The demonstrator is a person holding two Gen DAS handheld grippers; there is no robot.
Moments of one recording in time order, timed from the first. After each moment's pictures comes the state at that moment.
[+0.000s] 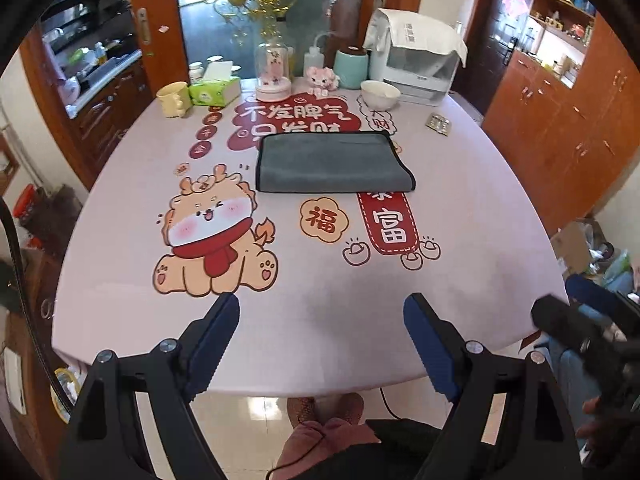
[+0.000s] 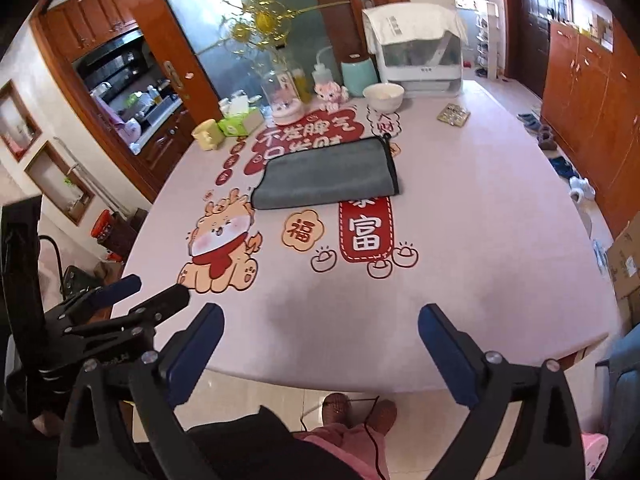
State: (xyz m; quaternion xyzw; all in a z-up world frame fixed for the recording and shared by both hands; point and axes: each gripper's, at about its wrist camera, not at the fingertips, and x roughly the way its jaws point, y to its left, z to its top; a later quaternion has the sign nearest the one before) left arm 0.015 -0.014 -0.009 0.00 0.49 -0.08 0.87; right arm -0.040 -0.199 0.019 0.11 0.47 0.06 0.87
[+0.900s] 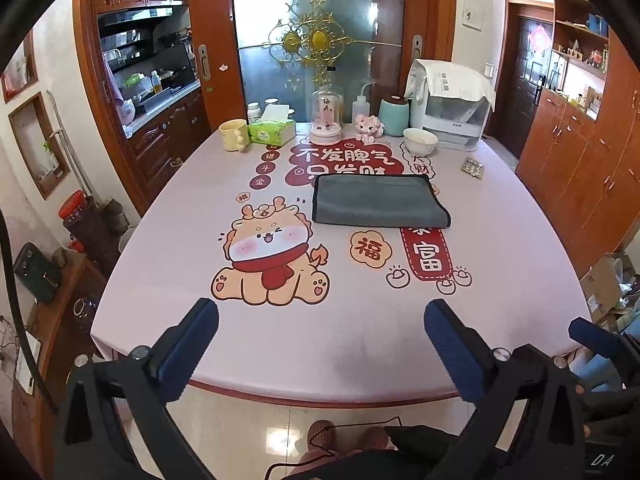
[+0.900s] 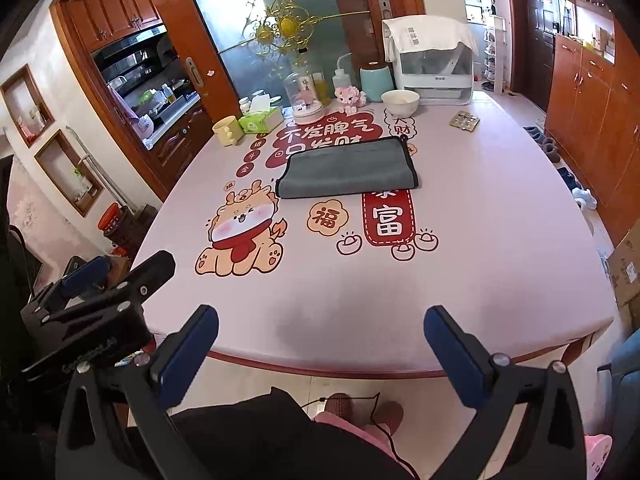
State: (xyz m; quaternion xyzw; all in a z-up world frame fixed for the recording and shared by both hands) left arm -0.045 0.019 0.016 0.01 0.40 0.00 0.92; right arm -0.084 -0.160 0.015 0.10 0.45 0.07 0.89
